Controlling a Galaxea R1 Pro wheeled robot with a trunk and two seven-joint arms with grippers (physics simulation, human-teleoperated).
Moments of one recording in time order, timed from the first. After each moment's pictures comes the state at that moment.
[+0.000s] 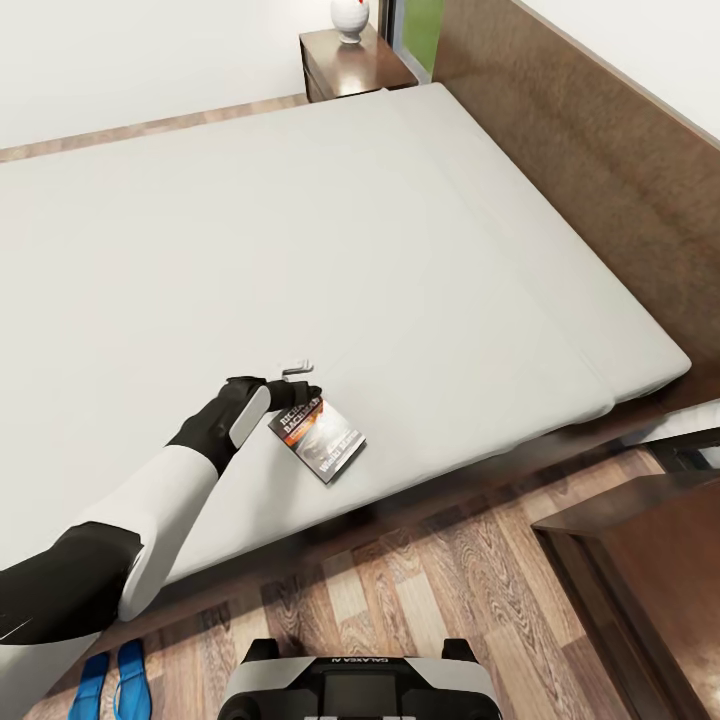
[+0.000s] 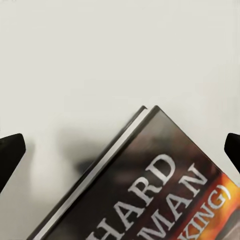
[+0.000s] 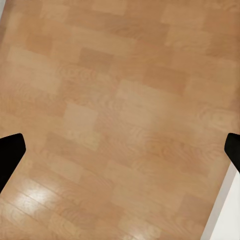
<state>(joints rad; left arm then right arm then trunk) -1.19 -0.04 -0.24 -0.57 0.40 0.57 0.03 0.26 -0.06 0.08 0.04 0.24 0.08 0.22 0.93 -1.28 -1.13</state>
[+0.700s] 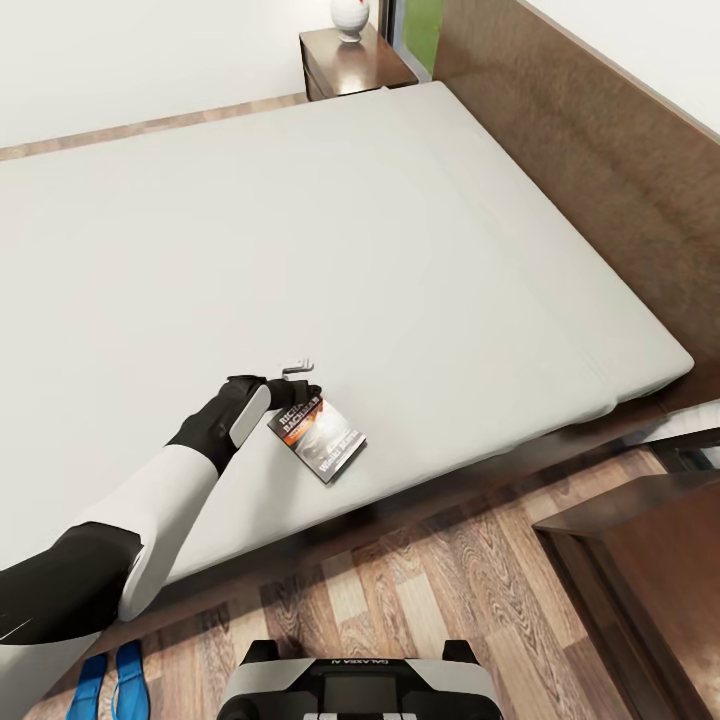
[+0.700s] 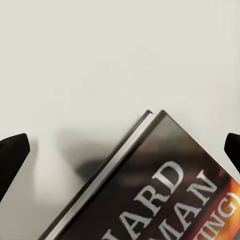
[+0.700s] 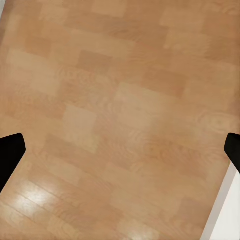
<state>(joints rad) -1.19 -0.04 -0.24 -0.58 0.39 0.57 0.03 0.26 -0.06 0.08 0.04 0.25 0.08 0.22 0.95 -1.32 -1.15</state>
